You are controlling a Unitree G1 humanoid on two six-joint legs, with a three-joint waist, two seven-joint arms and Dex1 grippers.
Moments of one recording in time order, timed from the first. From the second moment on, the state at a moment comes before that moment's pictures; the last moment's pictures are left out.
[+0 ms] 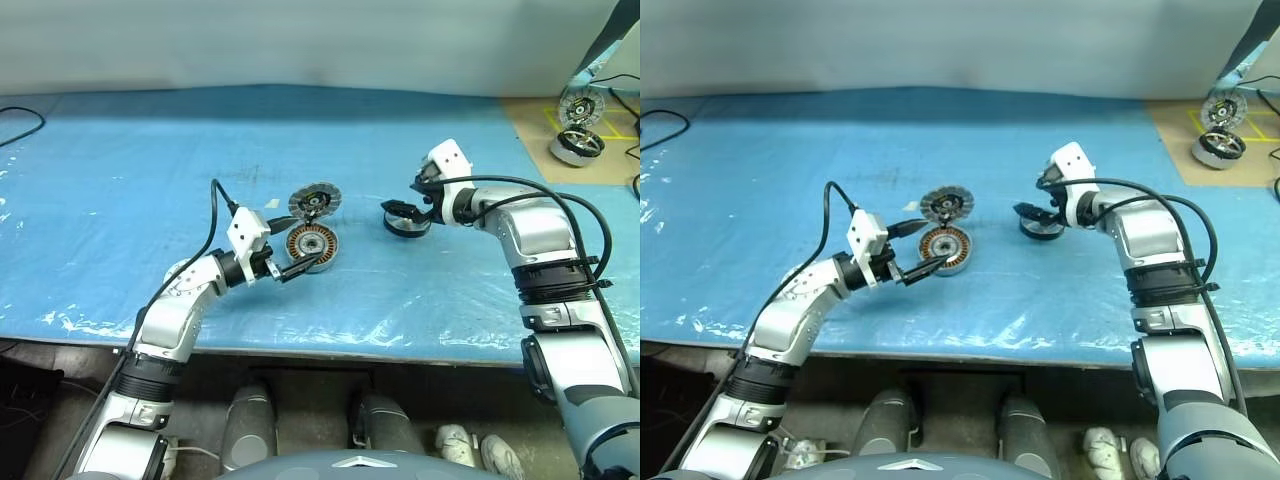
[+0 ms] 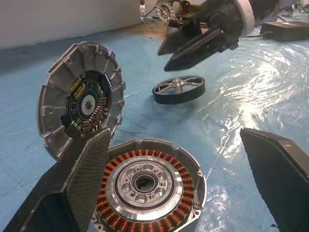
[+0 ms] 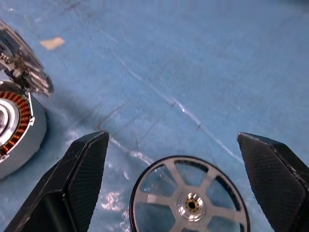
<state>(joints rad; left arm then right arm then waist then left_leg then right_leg) -0.31 0.34 -0.09 -0.03 -0.33 0.18 -0.85 -0.77 -0.59 0.06 0.24 0.15 0.76 0.78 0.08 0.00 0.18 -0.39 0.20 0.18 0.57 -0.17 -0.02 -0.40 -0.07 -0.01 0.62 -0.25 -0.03</state>
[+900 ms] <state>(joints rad) -0.30 0.32 -0.10 0.10 -0.30 0.04 -0.87 -0.70 -0.67 0.27 0.26 -0.04 0.60 0.89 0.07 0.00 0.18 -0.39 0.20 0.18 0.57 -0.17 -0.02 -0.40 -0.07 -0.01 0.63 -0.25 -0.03</state>
